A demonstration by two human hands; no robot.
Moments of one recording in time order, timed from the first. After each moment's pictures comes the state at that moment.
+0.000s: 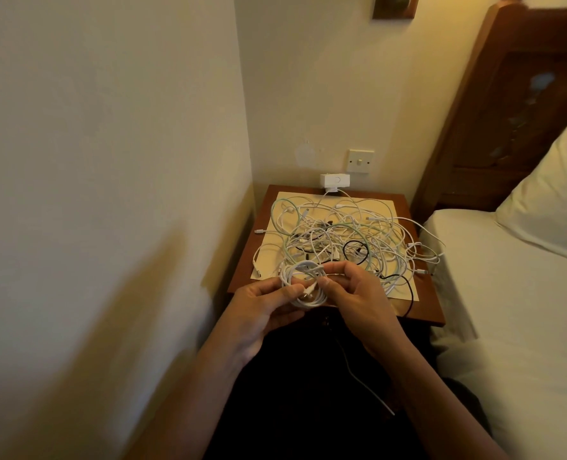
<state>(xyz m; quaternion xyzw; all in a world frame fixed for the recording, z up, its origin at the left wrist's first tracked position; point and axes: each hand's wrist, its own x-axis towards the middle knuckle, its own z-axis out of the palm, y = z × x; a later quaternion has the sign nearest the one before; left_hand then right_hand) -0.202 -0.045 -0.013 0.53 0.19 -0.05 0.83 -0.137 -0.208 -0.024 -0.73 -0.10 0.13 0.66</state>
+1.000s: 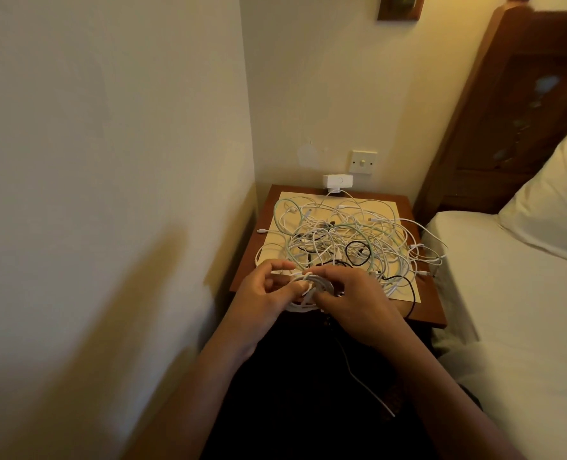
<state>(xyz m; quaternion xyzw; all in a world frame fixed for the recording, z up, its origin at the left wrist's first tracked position) -0.200 -0.041 -0.013 0.69 0.15 0.03 0.71 -0.140 -0.211 0.001 -0.86 -0.25 0.11 0.44</state>
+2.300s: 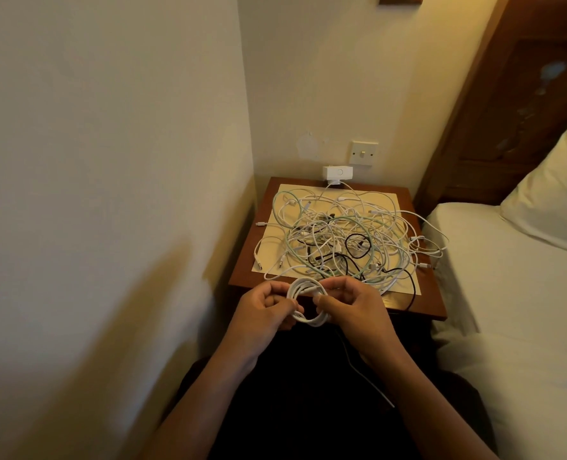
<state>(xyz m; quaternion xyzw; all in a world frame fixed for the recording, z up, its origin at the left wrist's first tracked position) -0.206 -0.045 -0.052 0.67 0.19 0.00 0.71 -0.140 -0.214 -0.066 -0.73 -0.07 0.16 0.66</state>
